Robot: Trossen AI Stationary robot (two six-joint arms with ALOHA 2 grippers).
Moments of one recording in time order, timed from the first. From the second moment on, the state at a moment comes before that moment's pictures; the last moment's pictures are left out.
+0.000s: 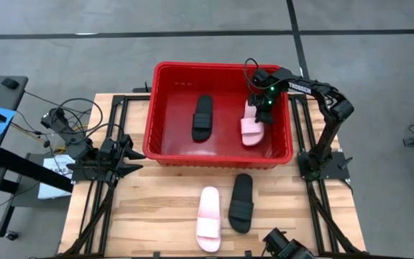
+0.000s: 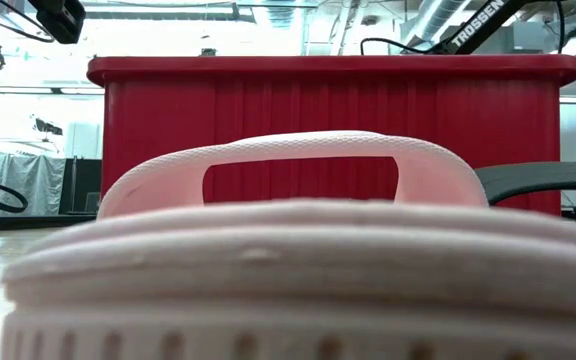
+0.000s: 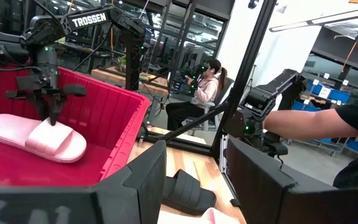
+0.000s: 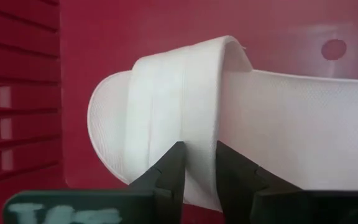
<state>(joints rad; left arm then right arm) -0.70 0.28 0.34 0.10 -0.61 -0.23 -0.89 1.79 1.29 -1.11 -0.48 -0.87</state>
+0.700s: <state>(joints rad) -0.70 0.28 0.34 0.10 -0.61 -0.23 -0.89 1.79 1.29 -1.08 -0.47 -0.86</state>
